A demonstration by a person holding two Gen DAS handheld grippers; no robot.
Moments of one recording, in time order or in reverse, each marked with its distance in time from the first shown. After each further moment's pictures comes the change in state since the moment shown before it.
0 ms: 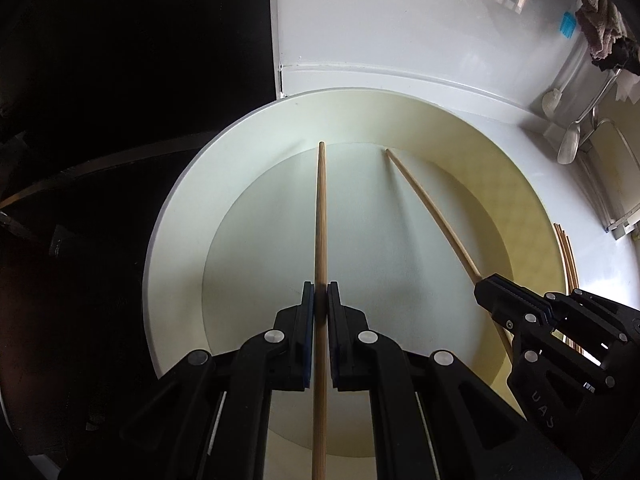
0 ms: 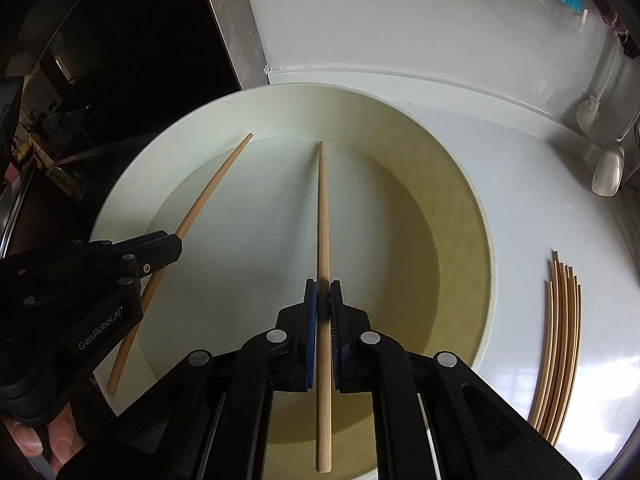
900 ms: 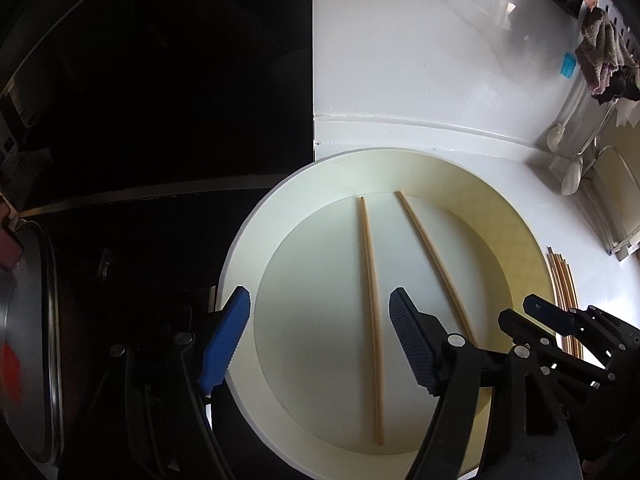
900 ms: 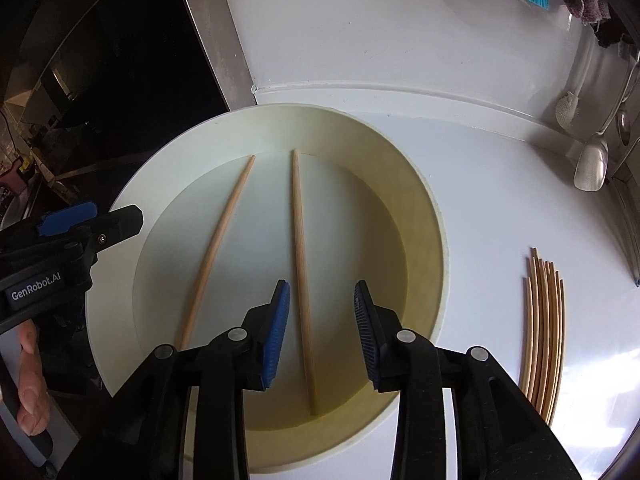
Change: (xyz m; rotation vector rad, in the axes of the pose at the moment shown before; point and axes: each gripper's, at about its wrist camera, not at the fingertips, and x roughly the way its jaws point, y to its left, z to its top) left arm -0.047 0.023 0.003 -0.022 -0.122 0.056; right arm -0.023 -0.019 -0.010 0.037 -0.060 0.001
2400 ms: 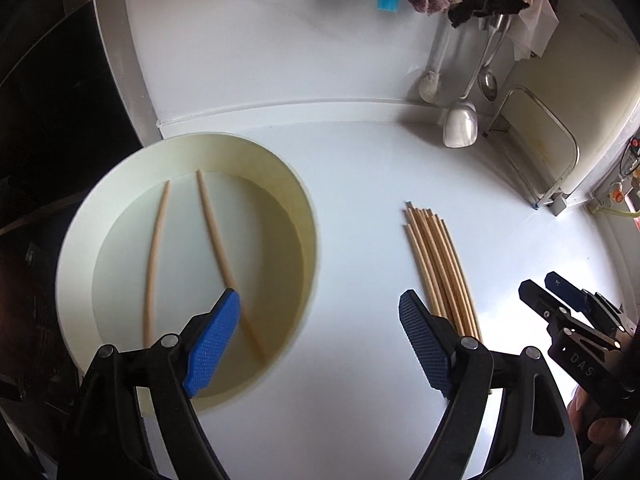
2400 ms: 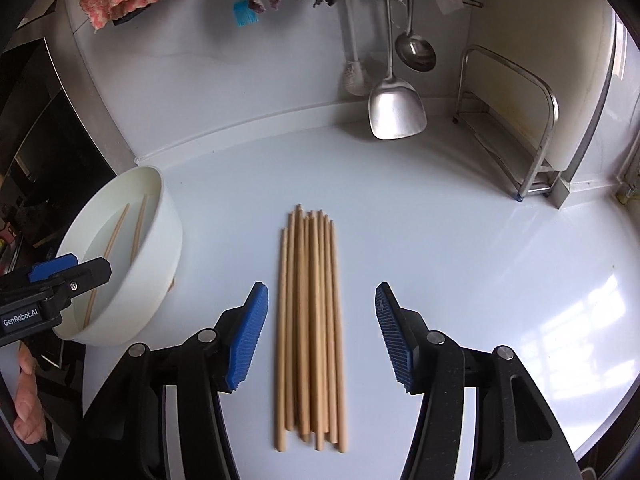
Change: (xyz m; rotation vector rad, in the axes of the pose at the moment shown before) left arm -0.042 -0.193 -0.053 0.117 0.001 -0.139; right arm -0.114 -0.211 -0.113 0.229 -0.158 -0.118
